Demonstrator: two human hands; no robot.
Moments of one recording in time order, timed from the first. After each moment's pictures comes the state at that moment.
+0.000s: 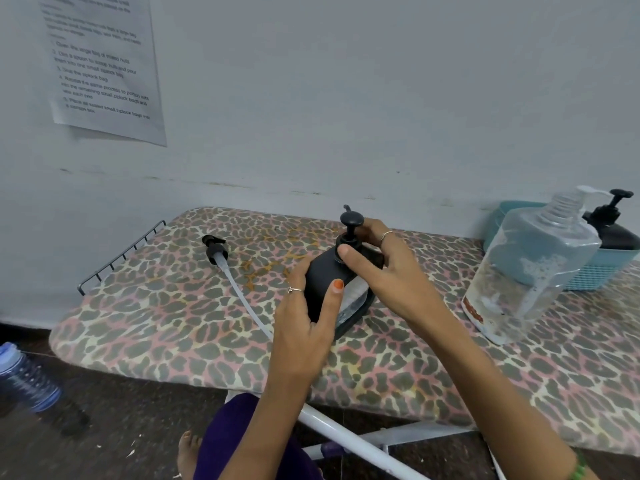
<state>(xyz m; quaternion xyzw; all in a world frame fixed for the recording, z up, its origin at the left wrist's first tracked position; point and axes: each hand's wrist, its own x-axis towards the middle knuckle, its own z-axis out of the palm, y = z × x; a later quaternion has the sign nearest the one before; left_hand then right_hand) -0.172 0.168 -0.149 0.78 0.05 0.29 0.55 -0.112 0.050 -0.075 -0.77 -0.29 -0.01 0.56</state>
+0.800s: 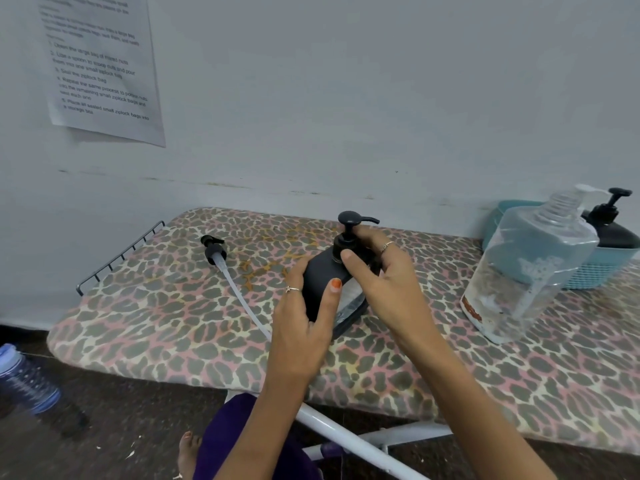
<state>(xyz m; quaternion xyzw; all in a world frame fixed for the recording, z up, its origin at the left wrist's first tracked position) -0.172 0.172 -0.149 0.79 0.04 0.30 0.54 -0.124 0.060 -0.088 -0.73 -0.24 -0.04 0.64</state>
